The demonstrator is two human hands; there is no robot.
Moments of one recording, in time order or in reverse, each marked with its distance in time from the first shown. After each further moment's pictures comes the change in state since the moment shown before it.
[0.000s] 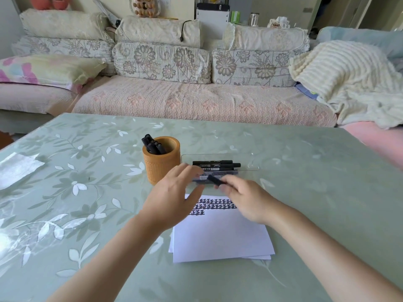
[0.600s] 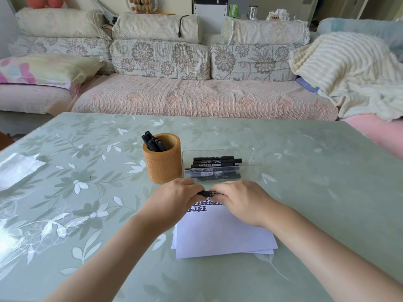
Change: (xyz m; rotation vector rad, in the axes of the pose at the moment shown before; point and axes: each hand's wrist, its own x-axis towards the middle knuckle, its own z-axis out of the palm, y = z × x) left_hand -0.008 -0.016 0.006 0.113 -0.260 0.127; right_hand -0.005 -0.009 0.013 -0.463 -0.018 -0.263
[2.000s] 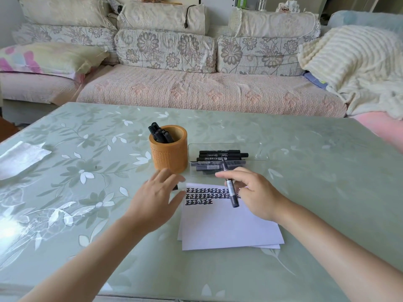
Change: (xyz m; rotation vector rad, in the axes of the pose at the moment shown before) left_hand -0.041 -0.034 0.009 0.095 0.081 -0.262; right_hand -0.003 0.016 0.013 0.584 0.106 0.107
